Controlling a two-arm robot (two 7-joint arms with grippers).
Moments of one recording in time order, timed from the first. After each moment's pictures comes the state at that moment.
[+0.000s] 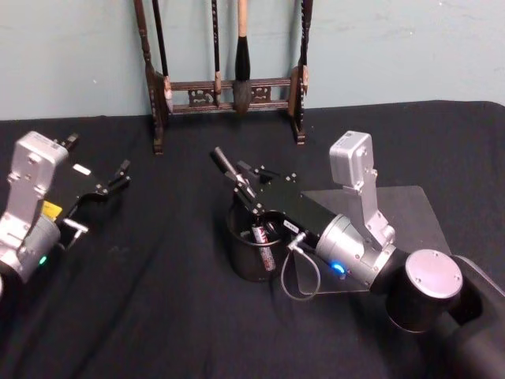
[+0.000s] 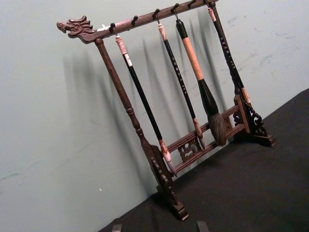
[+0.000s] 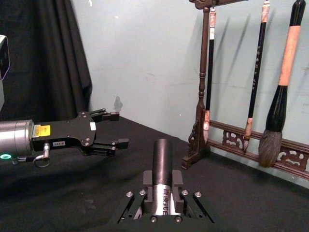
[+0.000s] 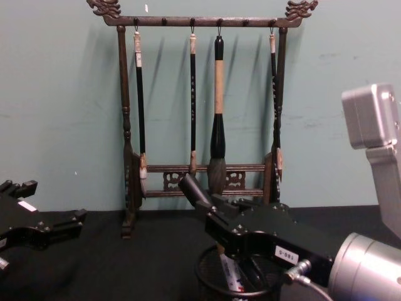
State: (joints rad) left arm -0.20 0.60 0.45 -1.41 -0.25 -0.12 0.03; right arm 0.24 0.23 -0.47 -1.34 0.34 -0.15 0.46
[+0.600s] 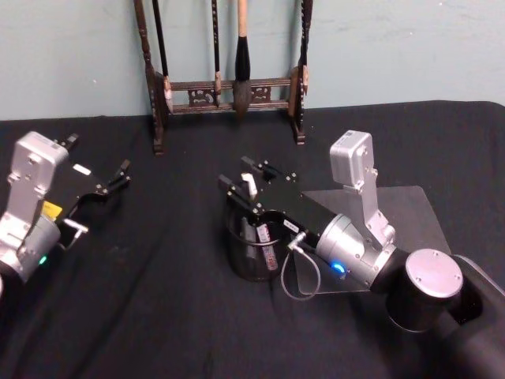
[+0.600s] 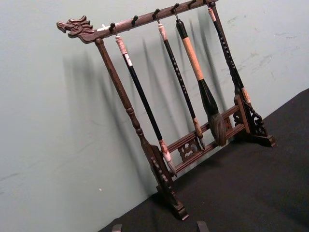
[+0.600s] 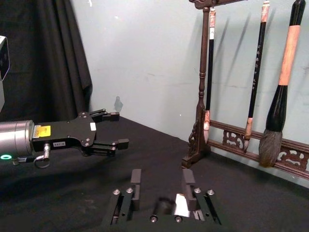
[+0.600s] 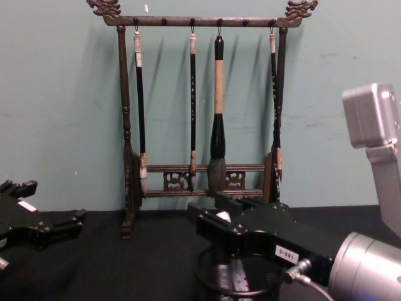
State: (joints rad) left arm -0.20 0.60 0.45 -1.41 -0.25 -0.12 0.03; right arm 0.24 0.23 -0.47 -1.34 0.34 -0.15 0.46
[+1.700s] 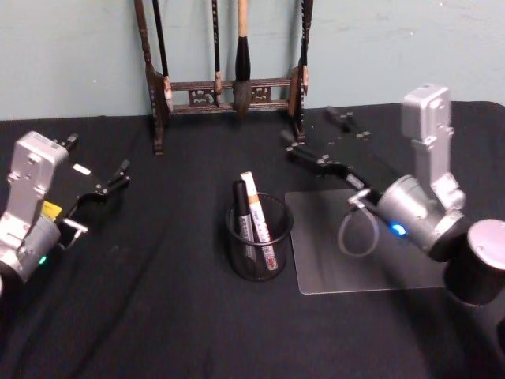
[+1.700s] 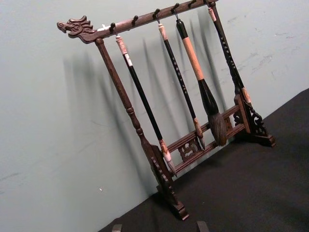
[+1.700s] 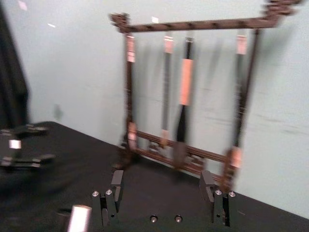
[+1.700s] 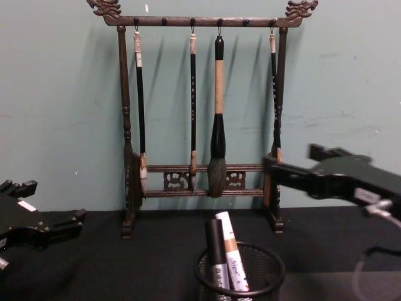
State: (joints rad) left arm -0.20 0.60 0.45 -1.41 -0.25 -0.12 0.03; right arm 0.22 0.31 -0.34 -1.48 0.34 -0.06 0.34
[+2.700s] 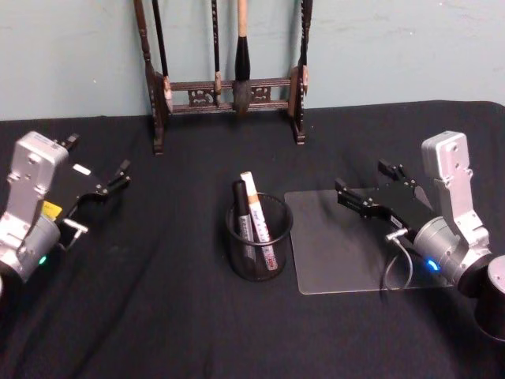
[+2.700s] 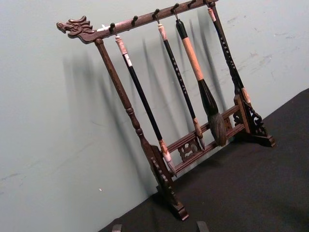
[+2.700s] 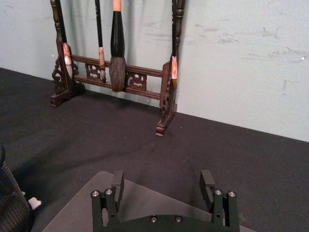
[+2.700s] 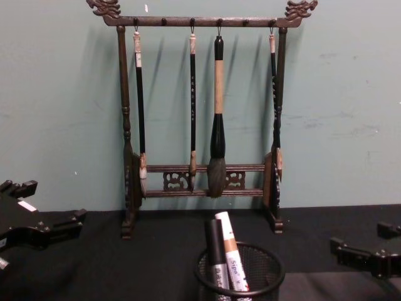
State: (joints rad) left arm -0.20 0.60 0.45 -1.41 -0.25 -0.12 0.03; right arm 0.14 0.31 -0.23 -1.38 0.22 0.01 0.26
